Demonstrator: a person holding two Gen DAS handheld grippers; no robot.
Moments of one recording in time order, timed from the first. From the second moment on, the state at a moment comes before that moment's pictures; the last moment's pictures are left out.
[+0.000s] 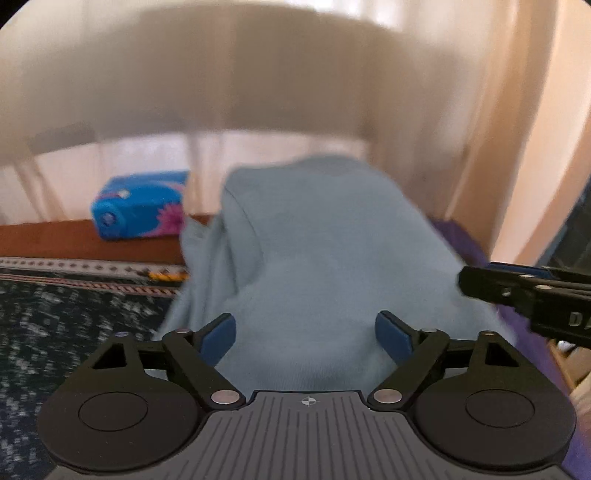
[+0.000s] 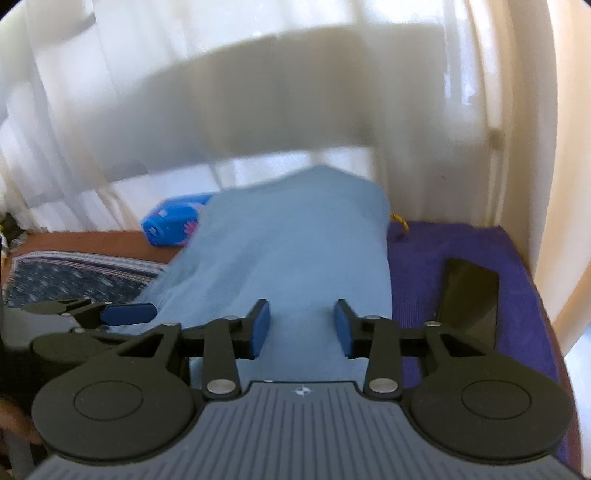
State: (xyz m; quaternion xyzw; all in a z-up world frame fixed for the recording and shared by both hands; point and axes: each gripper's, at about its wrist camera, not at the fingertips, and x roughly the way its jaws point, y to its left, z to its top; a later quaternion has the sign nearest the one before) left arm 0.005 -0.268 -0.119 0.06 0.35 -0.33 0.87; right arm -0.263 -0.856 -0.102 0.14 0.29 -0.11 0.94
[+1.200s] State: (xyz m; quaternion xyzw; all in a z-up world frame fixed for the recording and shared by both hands) left arm -0.055 -0.257 -0.088 0.12 0.44 -0.28 0.85; right arm -0.310 -0.837 -0.051 0.12 0.41 -0.07 0.90
